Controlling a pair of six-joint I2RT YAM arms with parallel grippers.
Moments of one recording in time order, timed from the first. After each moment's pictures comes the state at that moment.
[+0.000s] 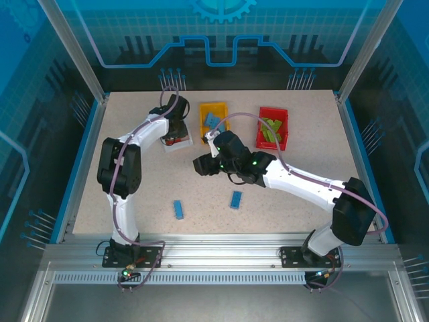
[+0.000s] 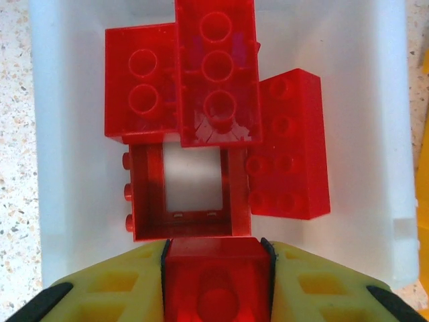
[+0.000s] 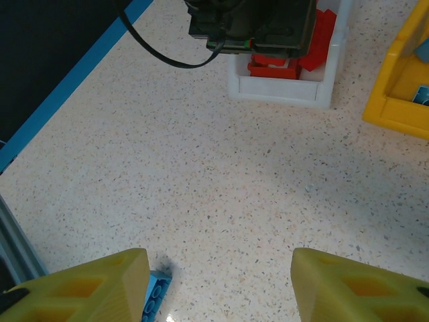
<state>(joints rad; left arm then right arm) -0.25 2.04 1.62 -0.73 -0.24 -0.55 0.89 1.53 1.20 -0.30 -0.02 0.40</state>
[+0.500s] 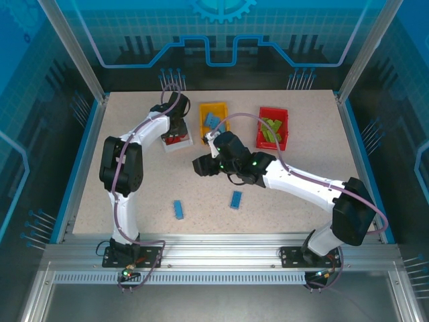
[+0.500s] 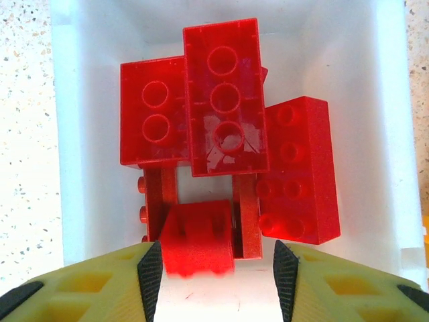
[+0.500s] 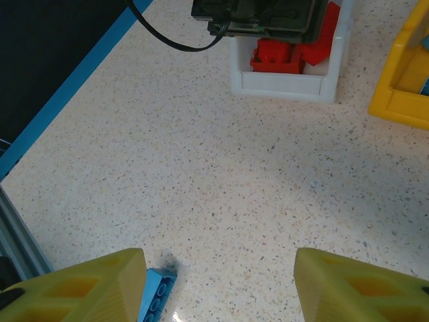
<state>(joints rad) -0.25 2.06 1.67 -0.76 -0.29 -0.51 0.89 1.53 1.18 -0.29 -0.02 0.41</state>
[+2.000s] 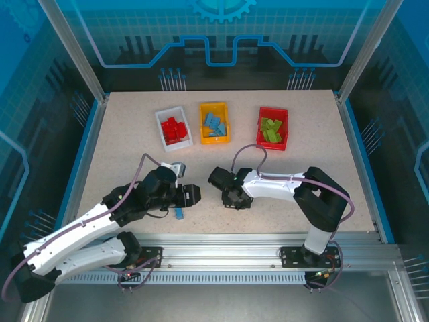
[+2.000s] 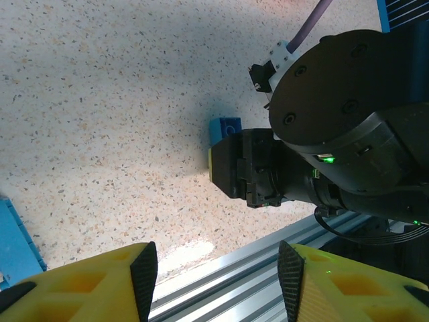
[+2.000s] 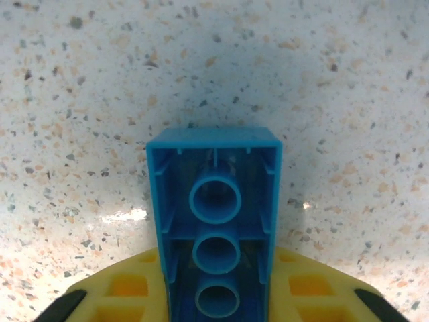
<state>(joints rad) -0.84 0.84 0.78 -0.69 0.02 -0.88 0.95 1.75 1.05 -0.74 0.14 1.06</state>
